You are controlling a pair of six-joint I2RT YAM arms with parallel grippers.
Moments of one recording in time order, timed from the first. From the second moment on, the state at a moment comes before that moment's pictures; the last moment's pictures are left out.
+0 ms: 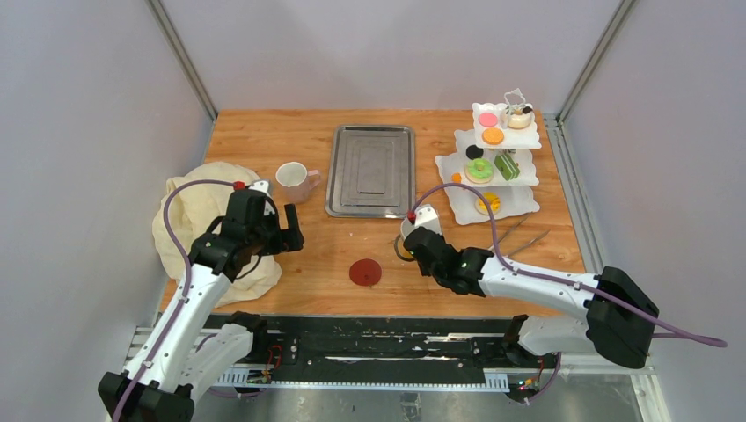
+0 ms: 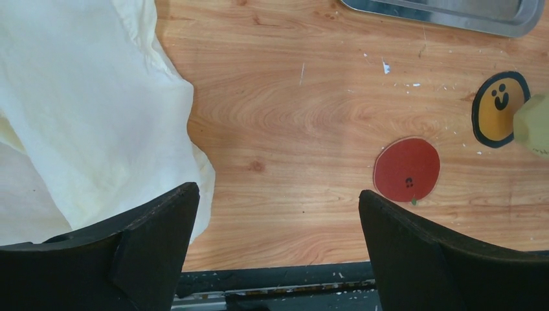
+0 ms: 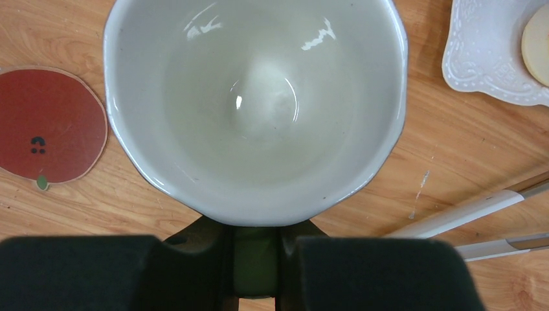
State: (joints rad) left arm -0.28 0.83 0.82 -0.82 -0.06 -0.39; right arm 1.01 1.24 0.69 -0.33 0.53 0.38
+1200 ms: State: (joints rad) left arm -0.28 0.89 0.86 -0.81 -0.06 -0.40; right arm 1.01 1.24 0.66 -0.22 0.53 0.43
